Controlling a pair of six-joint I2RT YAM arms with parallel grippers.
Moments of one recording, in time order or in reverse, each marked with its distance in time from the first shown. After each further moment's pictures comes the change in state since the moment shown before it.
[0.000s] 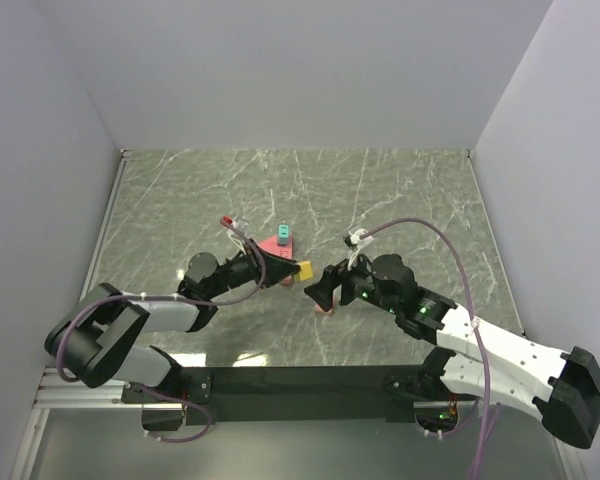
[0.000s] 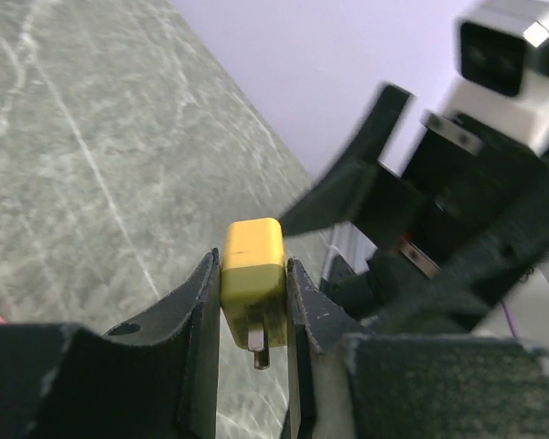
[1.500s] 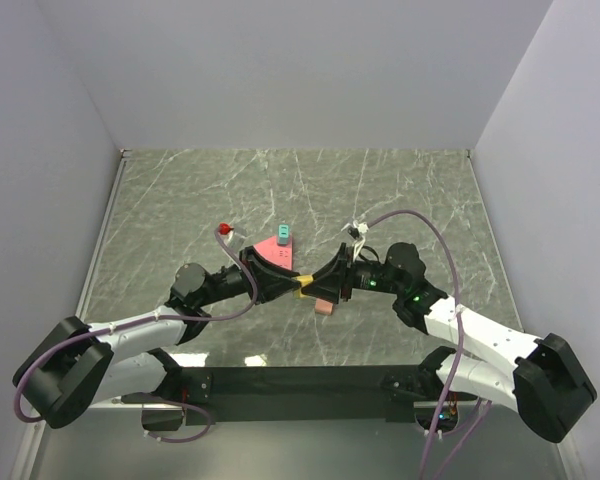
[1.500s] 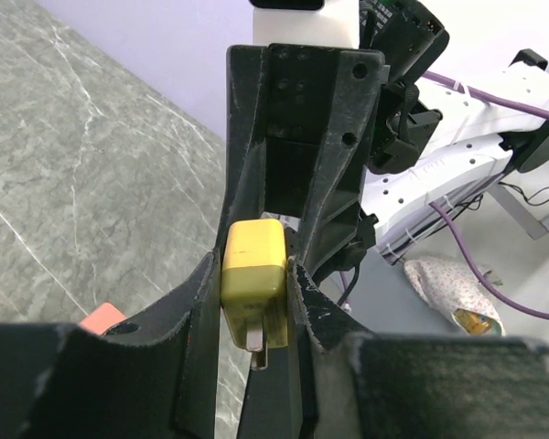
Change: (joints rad) left arm -0.075 -0.258 -0.038 -0.074 0.106 0.064; right arm -0.216 0.137 -0.085 0.516 -0.689 0.183
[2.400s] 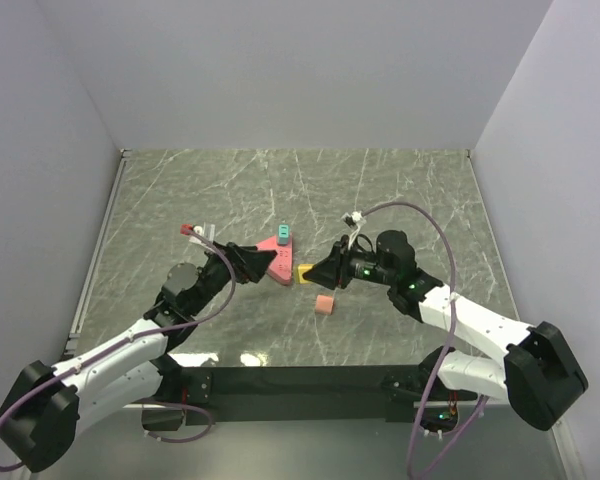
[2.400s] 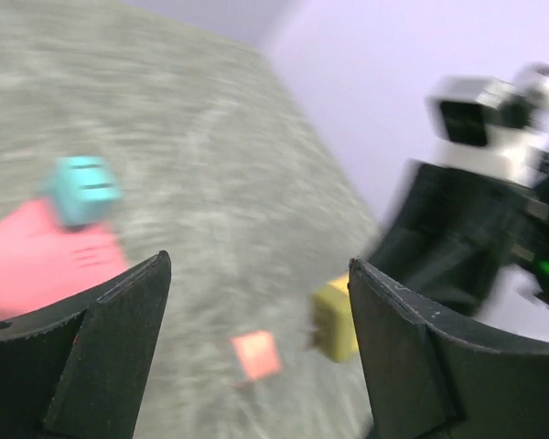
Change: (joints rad) left arm 0.044 -0.254 -0.006 -0.416 -0.500 0.092; right arm -0.044 0.062 0.057 -0.161 0.135 -0.043
